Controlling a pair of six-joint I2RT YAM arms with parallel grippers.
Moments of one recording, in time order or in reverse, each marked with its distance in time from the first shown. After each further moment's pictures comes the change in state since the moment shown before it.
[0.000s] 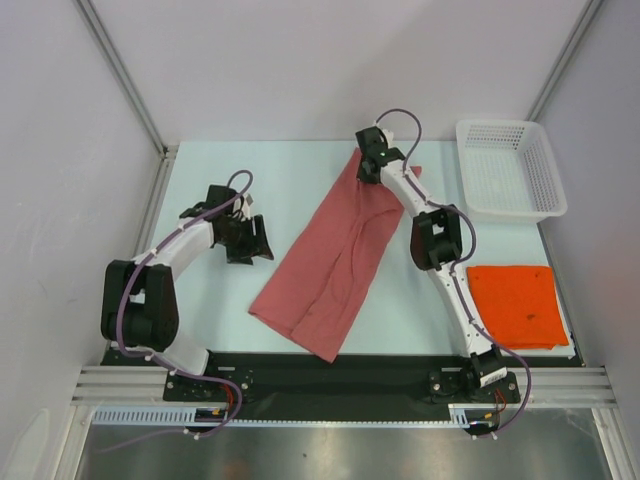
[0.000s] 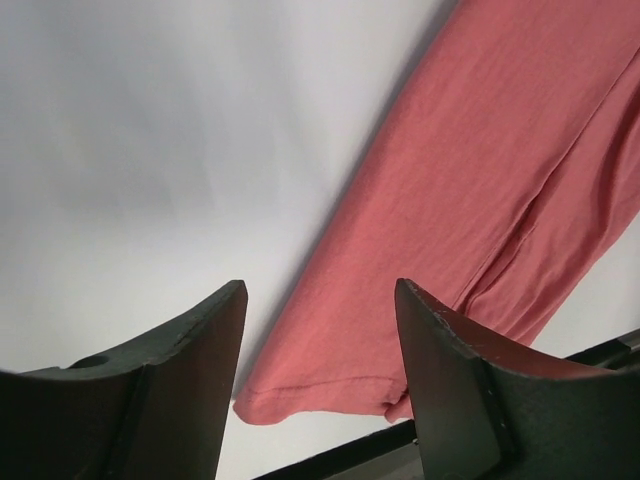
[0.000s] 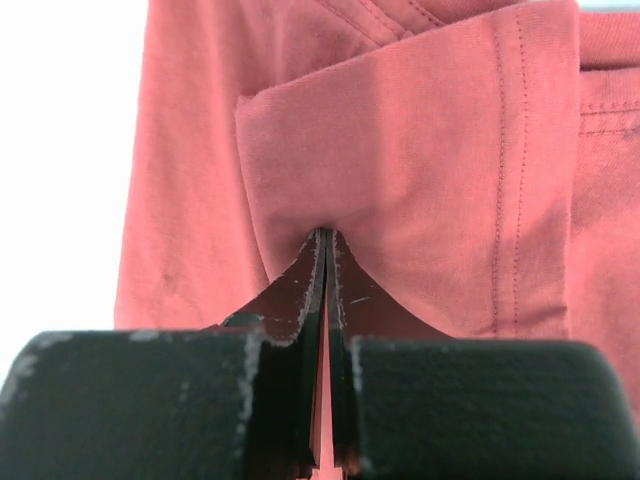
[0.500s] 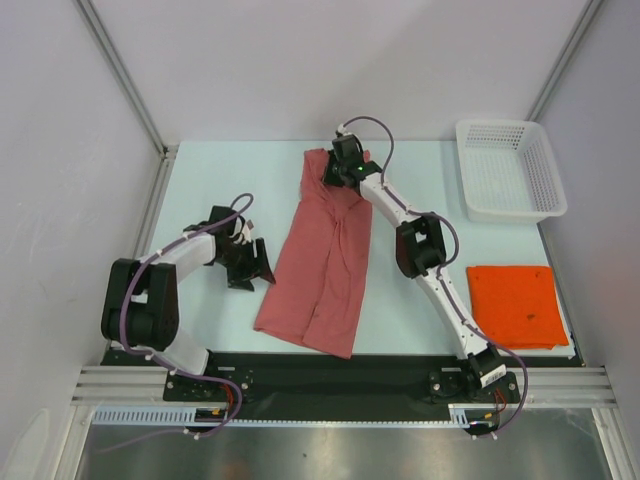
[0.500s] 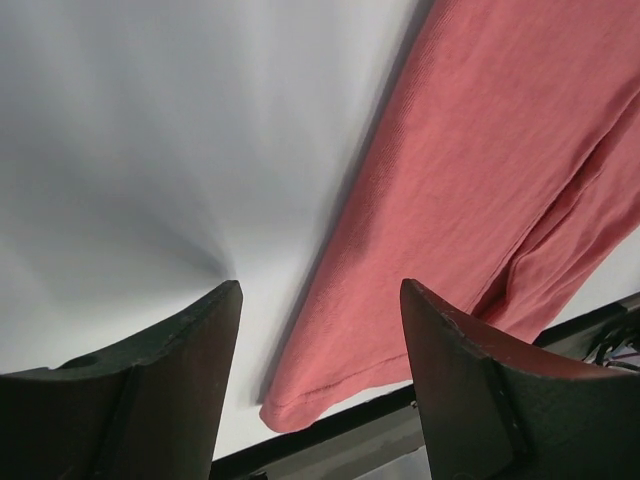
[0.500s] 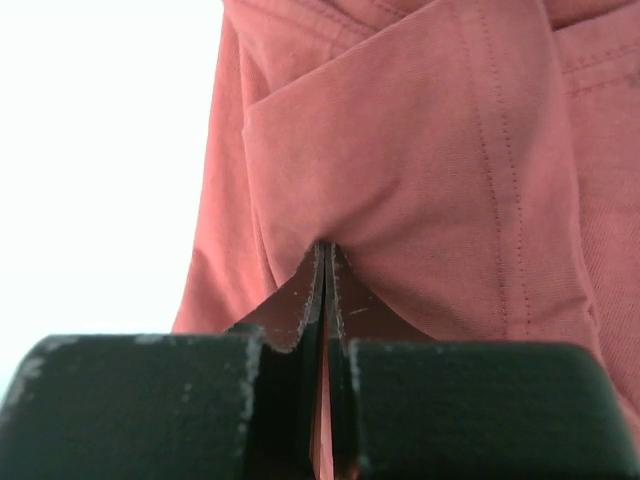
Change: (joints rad) left arm 0.014 0.001 -0.154 0.005 0.061 -0.038; right arm 0.097 0.115 0.094 0.276 -0.288 0.023
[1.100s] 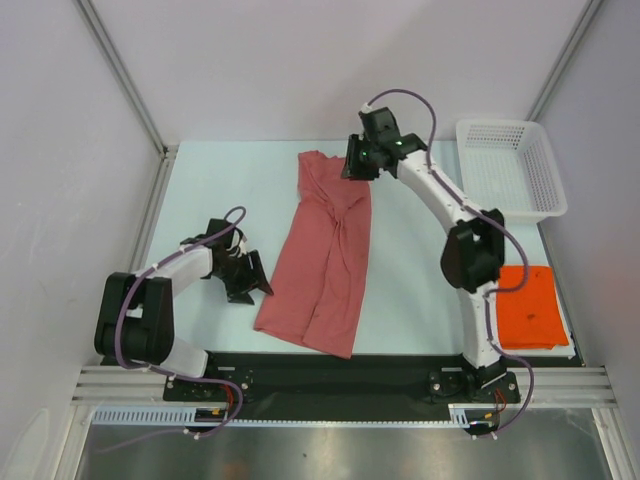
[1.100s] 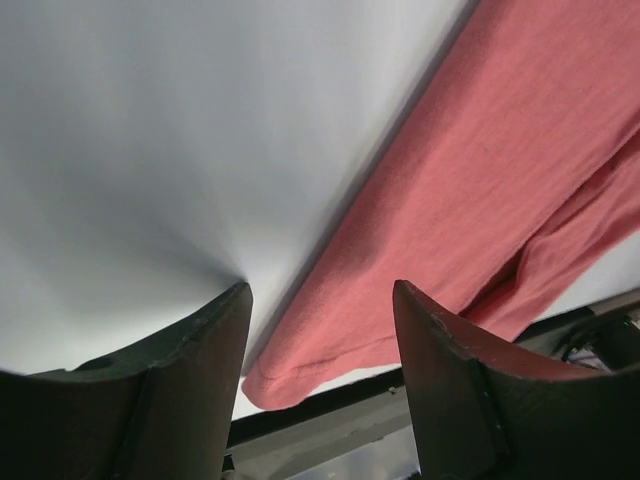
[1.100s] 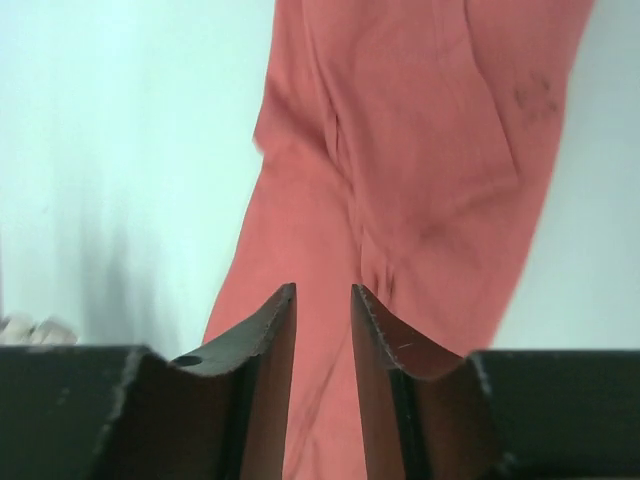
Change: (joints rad) left arm 0.000 -0.087 -0.129 0.001 -0.016 -0.121; right arm -0.017 -0.638 -0.518 -0.262 -0.092 -0.074
